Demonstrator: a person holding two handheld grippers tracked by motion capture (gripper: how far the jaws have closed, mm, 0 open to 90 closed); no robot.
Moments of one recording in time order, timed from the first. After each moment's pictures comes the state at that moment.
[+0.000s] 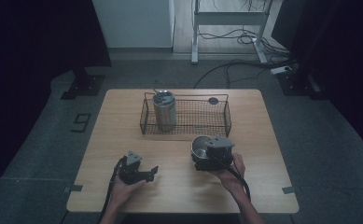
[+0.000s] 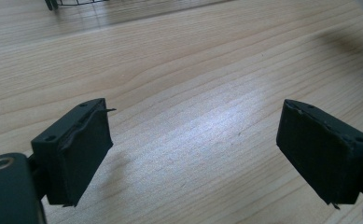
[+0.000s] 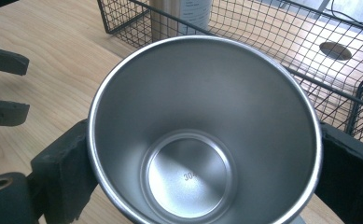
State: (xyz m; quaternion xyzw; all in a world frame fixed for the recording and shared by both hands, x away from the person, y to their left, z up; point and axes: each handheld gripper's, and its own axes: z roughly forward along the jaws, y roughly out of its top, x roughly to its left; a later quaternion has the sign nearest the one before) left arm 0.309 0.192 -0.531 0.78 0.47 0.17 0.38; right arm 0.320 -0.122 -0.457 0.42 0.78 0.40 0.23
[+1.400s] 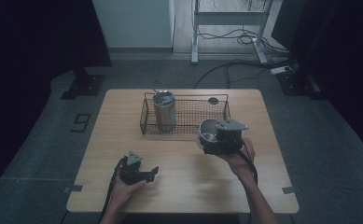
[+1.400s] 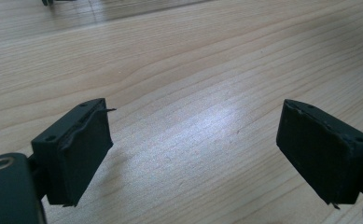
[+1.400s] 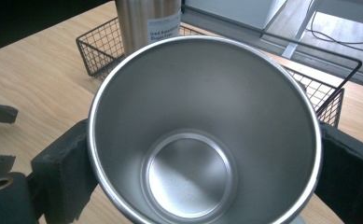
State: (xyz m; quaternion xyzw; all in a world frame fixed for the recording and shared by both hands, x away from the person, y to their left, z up) left arm 0.309 0.191 -0.533 0.78 0.47 0.16 0.38; right arm 0.344 -0.146 -0.408 0.42 0.76 0.43 0.25
